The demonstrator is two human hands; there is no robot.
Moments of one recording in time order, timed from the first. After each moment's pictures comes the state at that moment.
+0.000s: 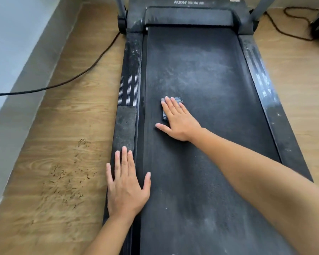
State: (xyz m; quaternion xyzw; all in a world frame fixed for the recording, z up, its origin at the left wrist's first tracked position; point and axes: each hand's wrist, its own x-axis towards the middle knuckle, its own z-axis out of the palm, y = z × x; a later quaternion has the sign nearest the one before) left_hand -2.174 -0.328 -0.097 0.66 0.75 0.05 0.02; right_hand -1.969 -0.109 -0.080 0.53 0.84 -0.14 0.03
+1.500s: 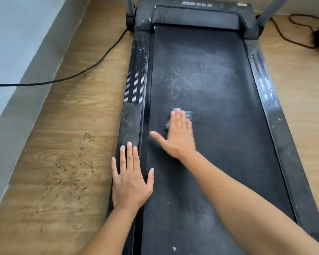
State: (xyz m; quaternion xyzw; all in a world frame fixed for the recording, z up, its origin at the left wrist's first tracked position) left_hand -2.176 -0.327 -0.098 0.67 0.75 0.03 0.03; right_hand -2.010 -0.183 -0.079 0.65 0.73 -0.18 -0.03
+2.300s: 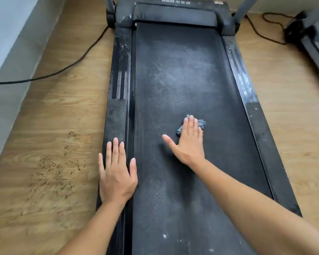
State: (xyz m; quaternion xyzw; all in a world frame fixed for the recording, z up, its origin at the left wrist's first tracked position) left_hand -2.179 -0.329 -0.102 0.65 0.74 0.14 0.06; right_hand -1.942 -0.237 -0.081 0.72 0.66 -0.18 -0.05
